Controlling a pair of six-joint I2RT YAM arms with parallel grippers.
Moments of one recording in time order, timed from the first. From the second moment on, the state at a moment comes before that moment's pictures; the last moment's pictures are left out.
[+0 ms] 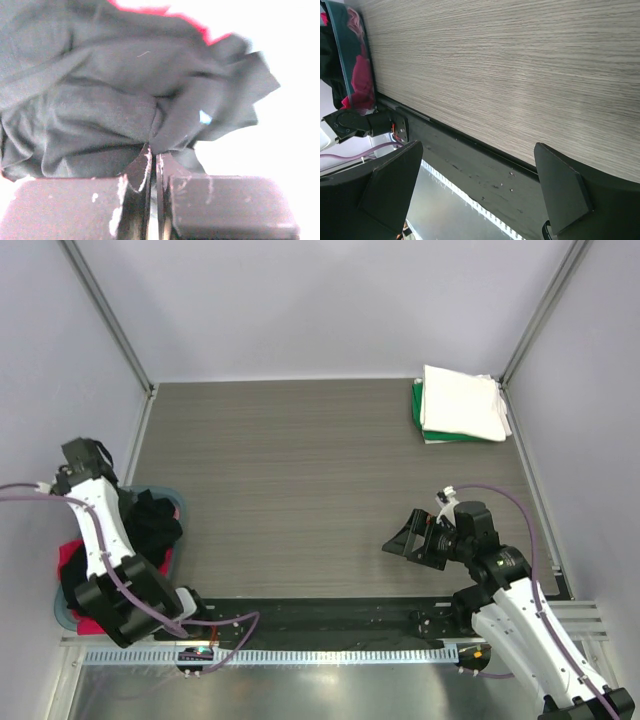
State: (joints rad) left arm 0.58 1.28 1.08 -1.04 -0.30 -0.65; right arm 0.30 0.53 0.44 -0.68 -0.48 0.70
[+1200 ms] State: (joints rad) left arm -0.27 1.01 1.34 -0.90 0.26 -0.83; right arm 0.30 0.55 0.77 -0.73 -0.32 0.70
